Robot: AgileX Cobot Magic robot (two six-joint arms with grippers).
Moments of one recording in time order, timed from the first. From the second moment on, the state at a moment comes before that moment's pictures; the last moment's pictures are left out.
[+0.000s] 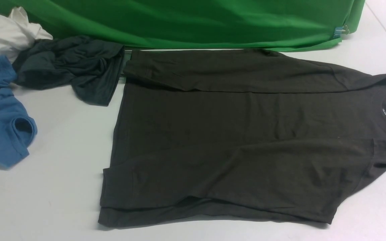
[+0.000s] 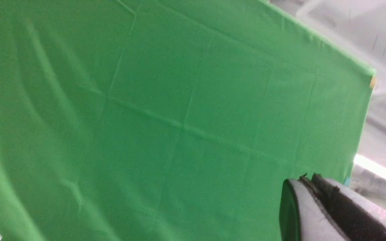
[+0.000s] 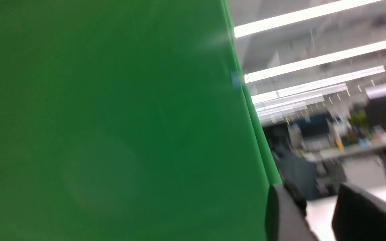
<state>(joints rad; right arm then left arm) -0.07 0.02 0.01 0.01 -0.44 0.32 -0.06 0.00 0.01 0.02 -0.51 -0.45</state>
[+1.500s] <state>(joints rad) 0.02 0.90 -0.73 0.44 0.54 -0.18 -0.20 1.21 -0.72 -0.37 0.43 0.05</state>
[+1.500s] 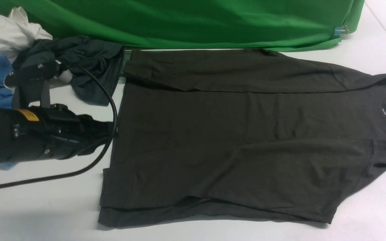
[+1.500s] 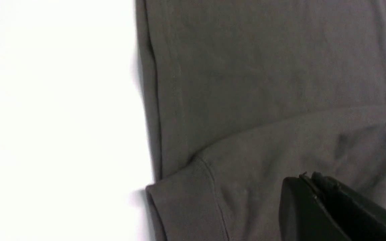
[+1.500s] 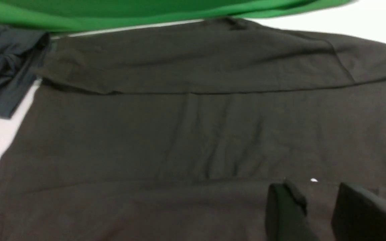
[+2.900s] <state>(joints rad) 0.31 0.91 -0.73 0.44 0.66 -0.31 -0.19 1.85 -1.10 -0.12 0.85 0.45</state>
